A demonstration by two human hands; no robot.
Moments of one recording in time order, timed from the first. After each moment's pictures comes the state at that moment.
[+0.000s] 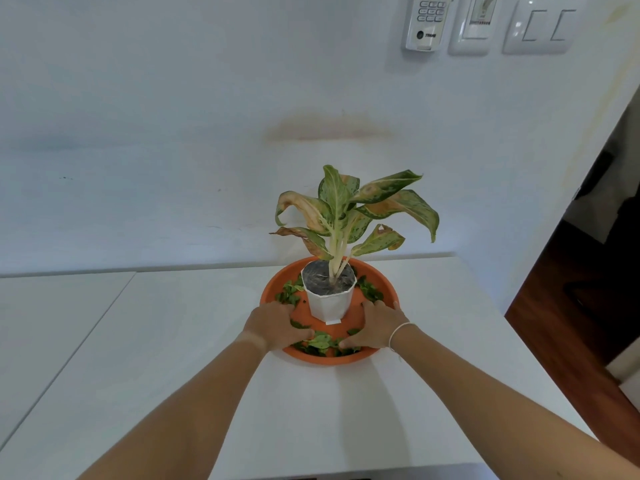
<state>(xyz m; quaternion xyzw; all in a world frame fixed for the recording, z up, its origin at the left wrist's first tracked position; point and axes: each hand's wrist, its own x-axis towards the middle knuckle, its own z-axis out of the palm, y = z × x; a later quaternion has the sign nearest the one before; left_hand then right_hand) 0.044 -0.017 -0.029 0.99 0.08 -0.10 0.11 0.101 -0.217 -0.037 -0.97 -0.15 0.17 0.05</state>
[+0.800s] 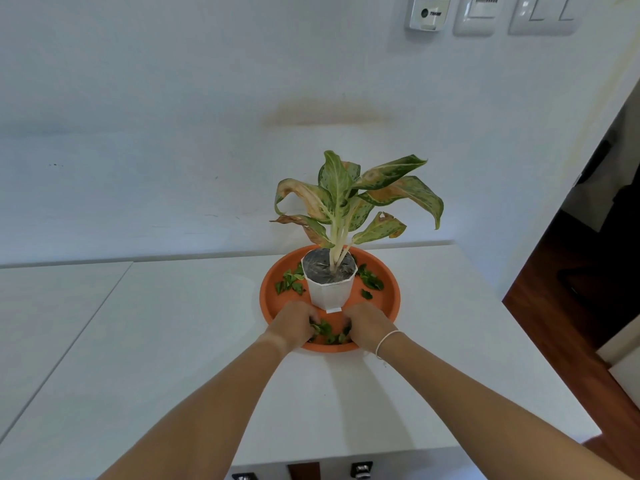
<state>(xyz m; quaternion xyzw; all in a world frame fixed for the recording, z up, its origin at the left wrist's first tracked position) 0.038 -0.048 -0.045 0.95 0.06 -0.08 0.31 0.070 -0.197 -0.044 -0.96 -0.19 0.13 0.18</state>
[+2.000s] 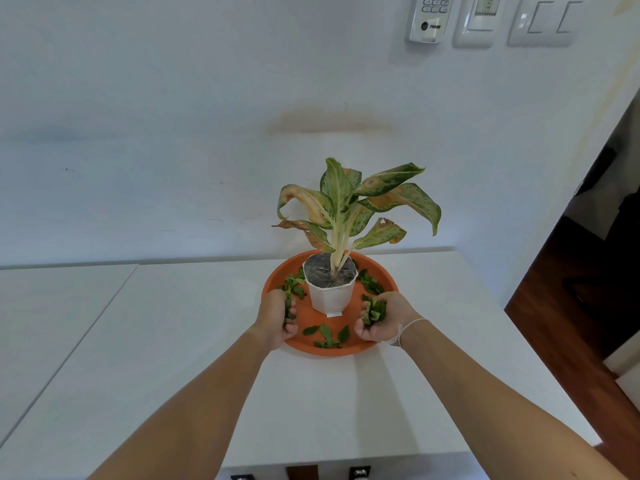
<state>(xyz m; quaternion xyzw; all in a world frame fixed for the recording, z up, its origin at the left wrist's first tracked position) 0.041 -0.031 -0.026 0.57 0.33 -0.05 0.75 0.097 -0.222 -0.029 -0.40 0.27 0.37 0.79</state>
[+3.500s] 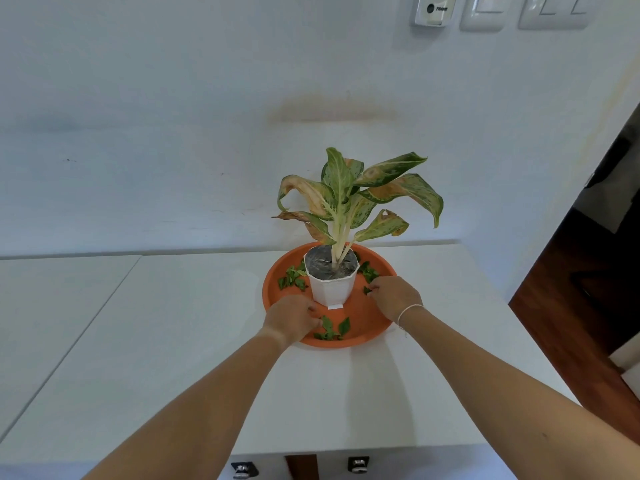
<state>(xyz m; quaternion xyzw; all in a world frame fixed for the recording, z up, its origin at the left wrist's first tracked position) 0.042 -0.043 -0.046 0.97 0.07 -0.05 0.24 0.124 -0.231 -0.044 -0.98 -0.10 0.06 0.17</state>
